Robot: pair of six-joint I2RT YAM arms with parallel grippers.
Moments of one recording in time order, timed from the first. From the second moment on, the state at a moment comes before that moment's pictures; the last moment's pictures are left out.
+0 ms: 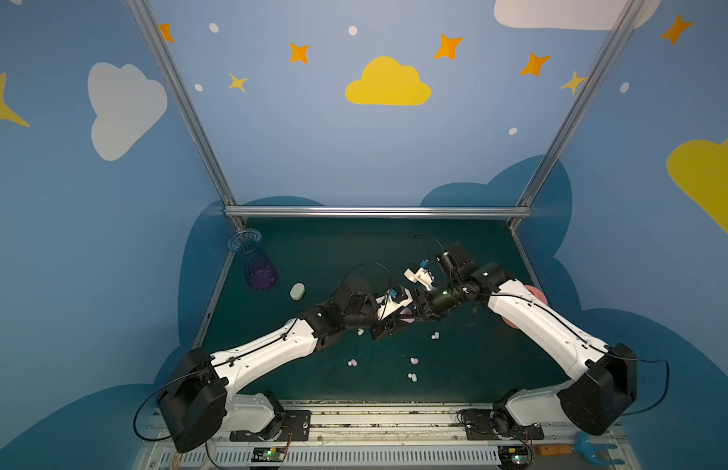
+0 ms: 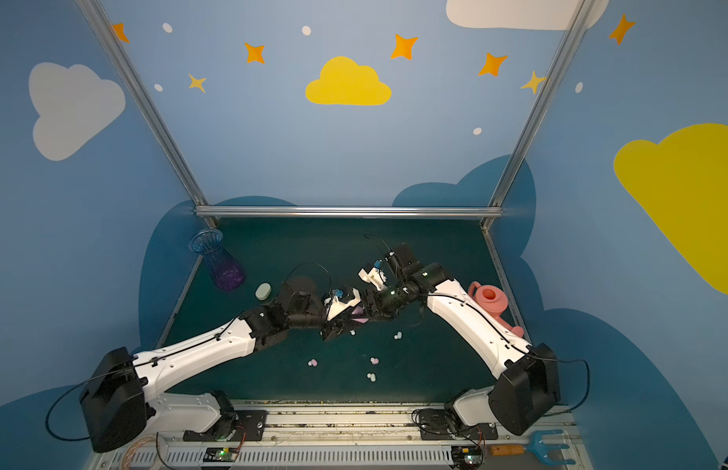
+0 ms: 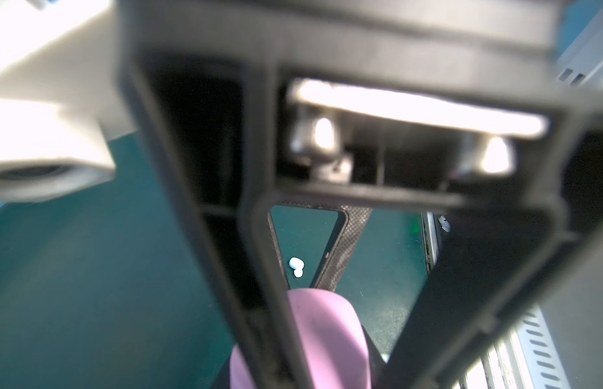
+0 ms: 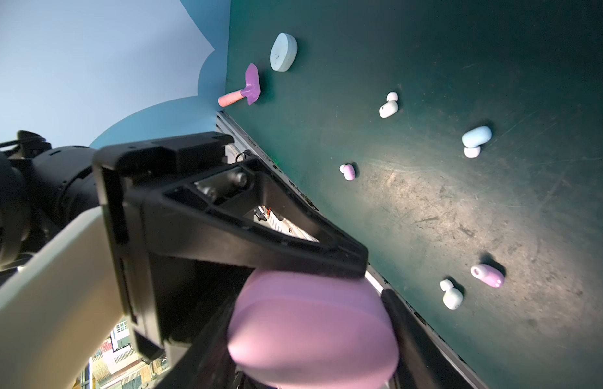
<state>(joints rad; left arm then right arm) -0.83 1.31 0.86 -0.03 0.44 0.21 0.60 1.40 1.24 -0.93 -0.79 0.44</state>
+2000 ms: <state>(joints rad) -0.74 1.37 0.97 -0.13 0.83 0.08 0.60 1.01 1.02 -0.71 -0.51 -0.02</state>
